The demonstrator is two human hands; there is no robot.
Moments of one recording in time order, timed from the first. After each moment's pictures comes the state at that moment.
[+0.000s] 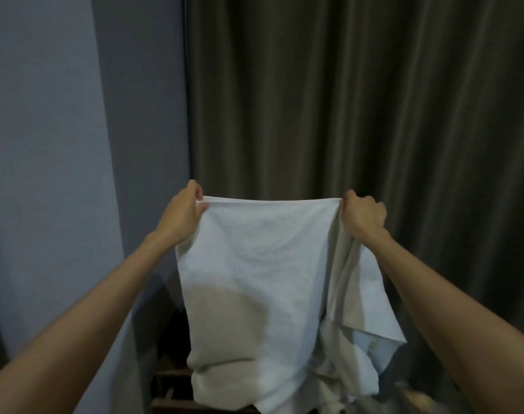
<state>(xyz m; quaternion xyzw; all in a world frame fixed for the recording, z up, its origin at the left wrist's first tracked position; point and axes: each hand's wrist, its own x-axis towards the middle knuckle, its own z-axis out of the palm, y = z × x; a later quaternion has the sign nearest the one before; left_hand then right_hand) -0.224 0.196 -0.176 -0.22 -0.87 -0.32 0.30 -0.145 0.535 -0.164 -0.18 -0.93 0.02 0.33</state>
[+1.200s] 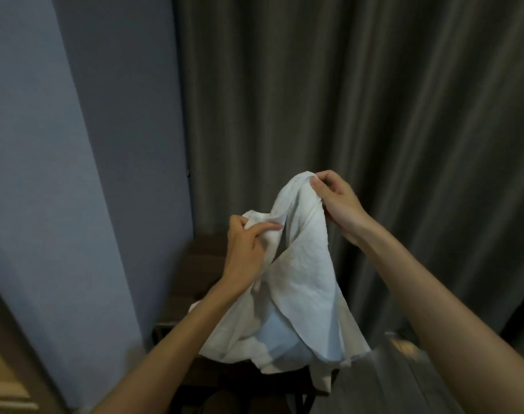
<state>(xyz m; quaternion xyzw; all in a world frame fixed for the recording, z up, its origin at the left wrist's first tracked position) -0.143 0.305 -0.300 -0.24 -0.80 -0.52 0.17 -0.122 0.474 -0.209 0.01 -0.80 0.57 0.21</state>
